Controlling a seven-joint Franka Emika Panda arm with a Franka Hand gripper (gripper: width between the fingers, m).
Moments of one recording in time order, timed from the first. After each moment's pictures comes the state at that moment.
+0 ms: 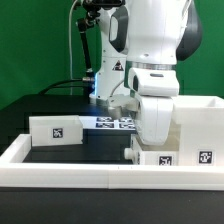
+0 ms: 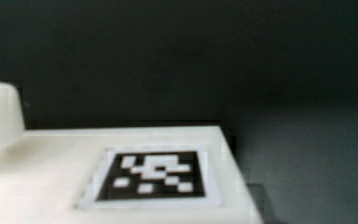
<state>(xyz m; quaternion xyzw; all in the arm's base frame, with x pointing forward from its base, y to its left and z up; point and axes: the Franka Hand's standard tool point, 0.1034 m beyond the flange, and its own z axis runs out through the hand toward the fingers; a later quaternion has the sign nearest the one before) 0.546 0.011 0.010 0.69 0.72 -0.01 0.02</state>
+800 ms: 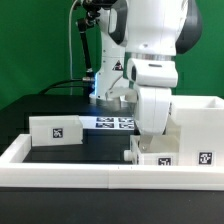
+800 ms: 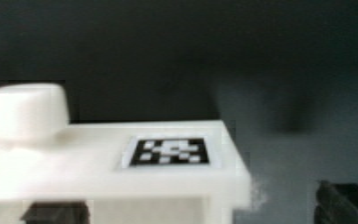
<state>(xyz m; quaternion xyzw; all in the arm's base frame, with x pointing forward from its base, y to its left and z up) 0.551 0.009 0.035 0.70 0.71 -0.01 0.03</state>
